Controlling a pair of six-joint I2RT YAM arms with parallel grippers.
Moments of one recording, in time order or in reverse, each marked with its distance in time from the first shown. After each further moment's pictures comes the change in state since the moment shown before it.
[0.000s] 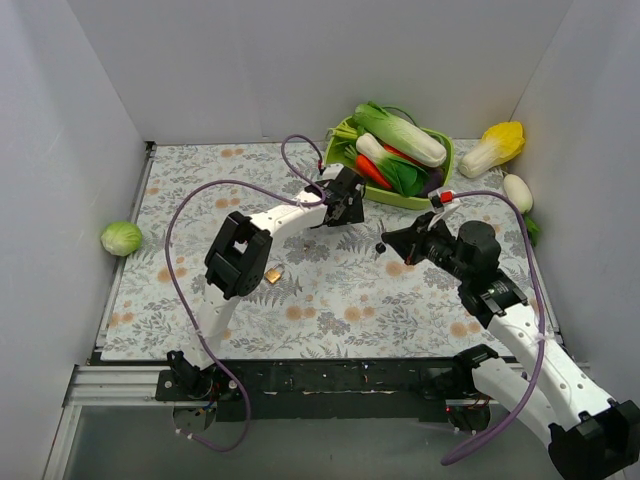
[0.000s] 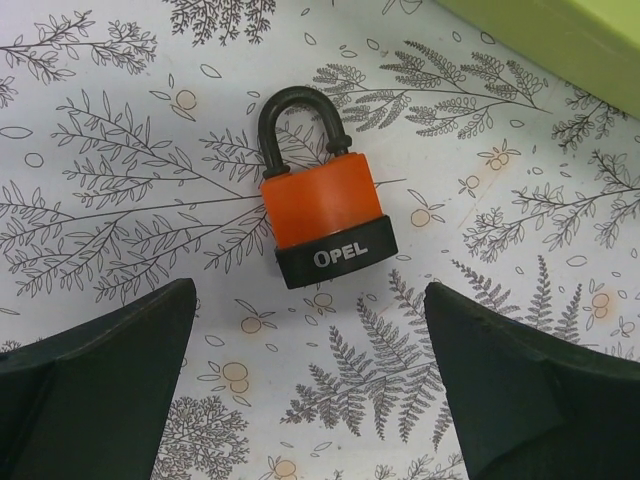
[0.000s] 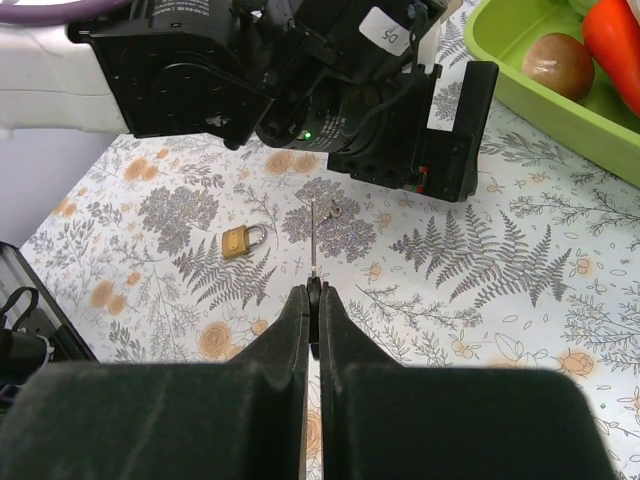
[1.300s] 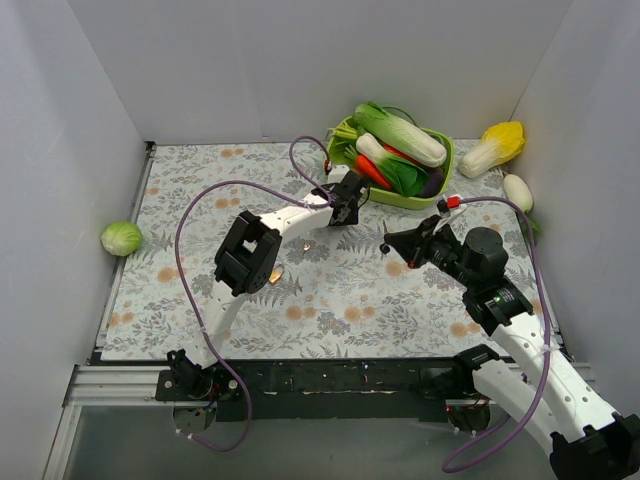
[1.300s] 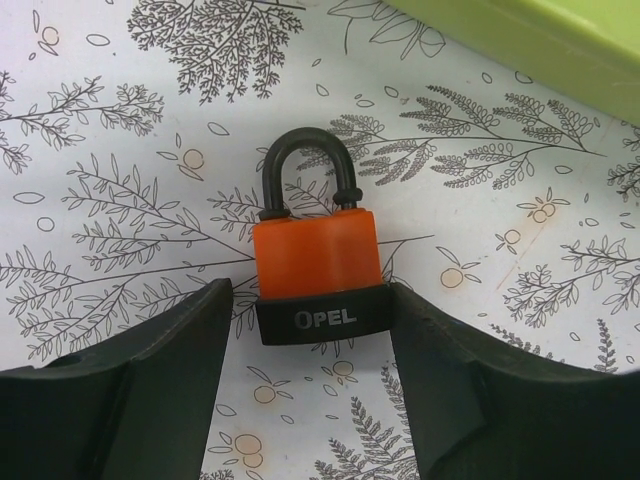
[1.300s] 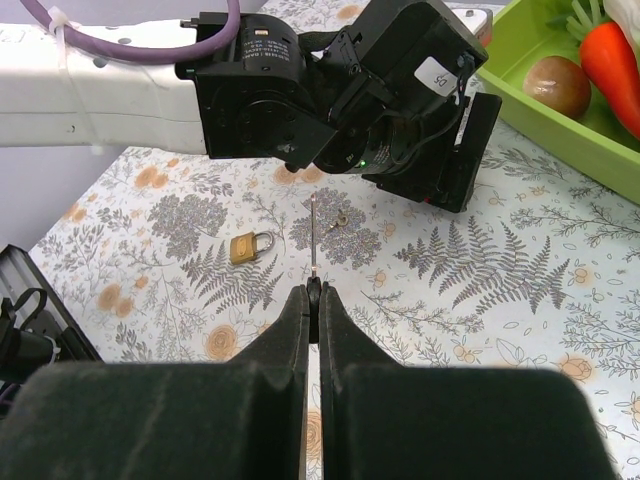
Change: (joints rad) left arm -0.002 0.103 0.066 0.027 -0.108 0.084; right arm 0.000 -0.077 -0.021 -0.005 -0.006 0.001
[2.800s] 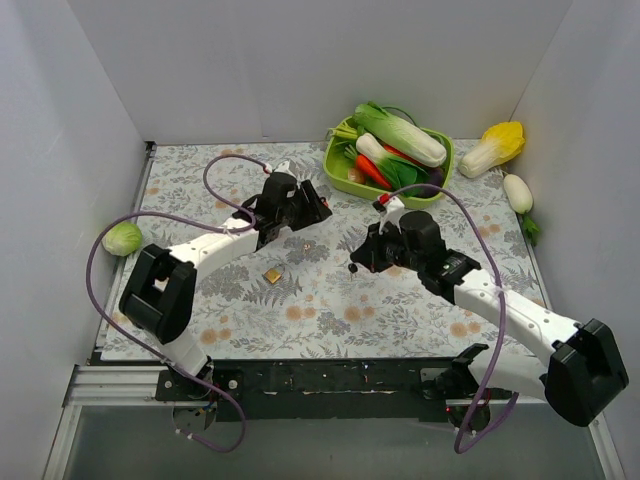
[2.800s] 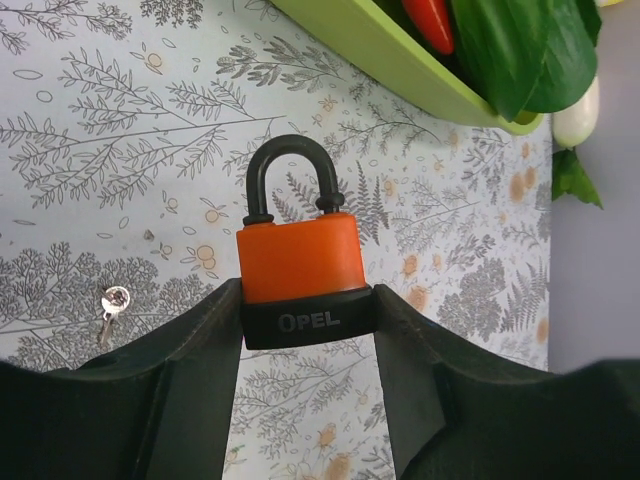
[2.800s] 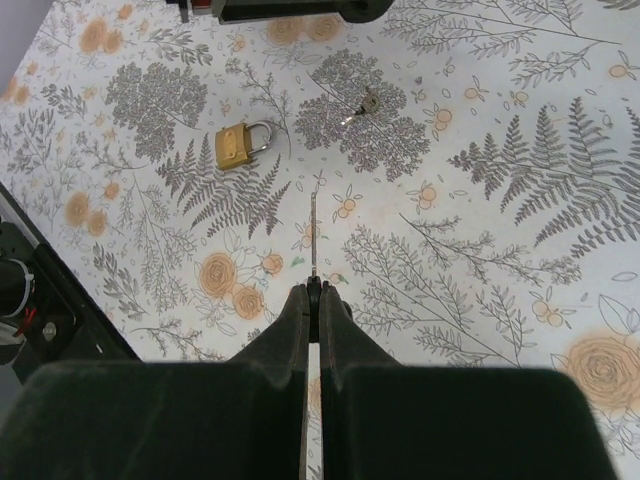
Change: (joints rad) left arm 0.162 -0.669 -0.754 0.504 0.532 -0.160; right arm 0.222 0.385 0.108 -0.069 0.108 -0.002
